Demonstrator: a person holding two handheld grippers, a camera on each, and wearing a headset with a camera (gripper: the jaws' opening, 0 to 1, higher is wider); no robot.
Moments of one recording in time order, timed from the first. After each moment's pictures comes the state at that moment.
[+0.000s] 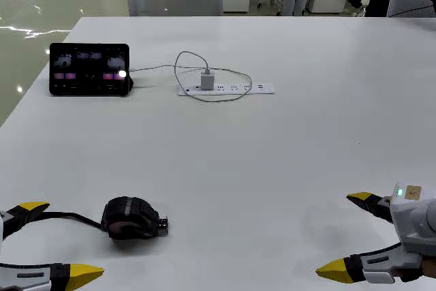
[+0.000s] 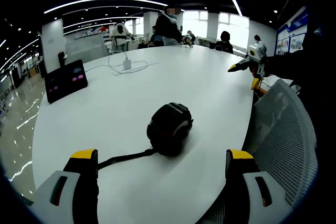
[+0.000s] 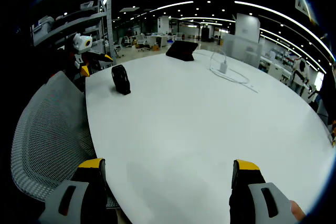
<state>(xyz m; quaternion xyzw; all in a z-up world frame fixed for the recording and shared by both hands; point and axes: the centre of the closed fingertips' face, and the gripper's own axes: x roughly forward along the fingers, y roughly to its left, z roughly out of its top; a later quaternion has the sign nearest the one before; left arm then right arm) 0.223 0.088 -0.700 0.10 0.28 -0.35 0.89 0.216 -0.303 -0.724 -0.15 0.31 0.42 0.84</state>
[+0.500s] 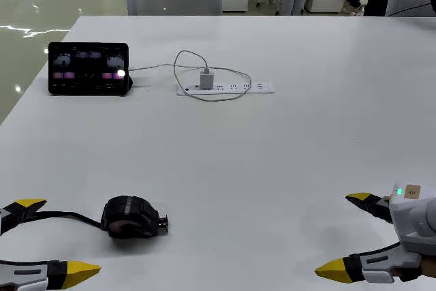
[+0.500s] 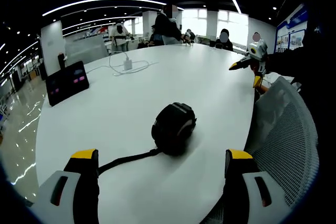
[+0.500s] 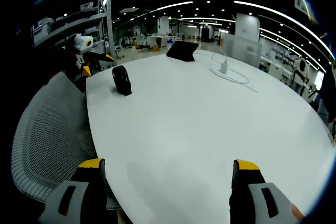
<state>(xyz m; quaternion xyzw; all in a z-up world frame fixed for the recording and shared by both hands) 0.228 0.094 -0.698 0.12 0.28 -0.35 0.89 0.216 -0.302 -0.722 -0.15 0.31 0.42 0.84</state>
